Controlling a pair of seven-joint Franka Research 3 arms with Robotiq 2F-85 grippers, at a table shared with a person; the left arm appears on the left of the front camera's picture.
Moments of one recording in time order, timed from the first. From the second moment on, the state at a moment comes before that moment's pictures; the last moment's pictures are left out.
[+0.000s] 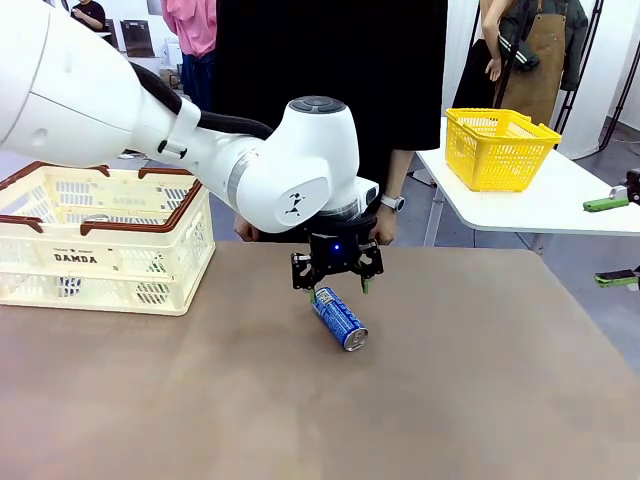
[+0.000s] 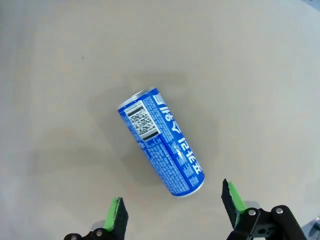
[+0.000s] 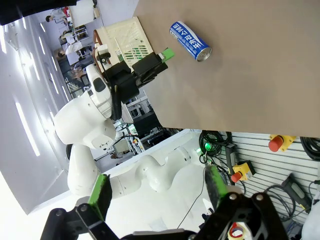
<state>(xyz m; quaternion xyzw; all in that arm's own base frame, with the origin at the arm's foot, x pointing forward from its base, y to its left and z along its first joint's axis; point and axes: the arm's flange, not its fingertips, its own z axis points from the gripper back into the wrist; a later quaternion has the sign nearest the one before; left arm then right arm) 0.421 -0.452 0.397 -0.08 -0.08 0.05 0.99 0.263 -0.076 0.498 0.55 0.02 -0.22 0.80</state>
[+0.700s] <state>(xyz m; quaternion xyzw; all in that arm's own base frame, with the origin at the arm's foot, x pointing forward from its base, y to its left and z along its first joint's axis) 0.460 -0.468 0.364 -0.04 -0.03 0.21 0.98 0.263 -0.076 0.498 0.55 0.02 -0.22 0.80</state>
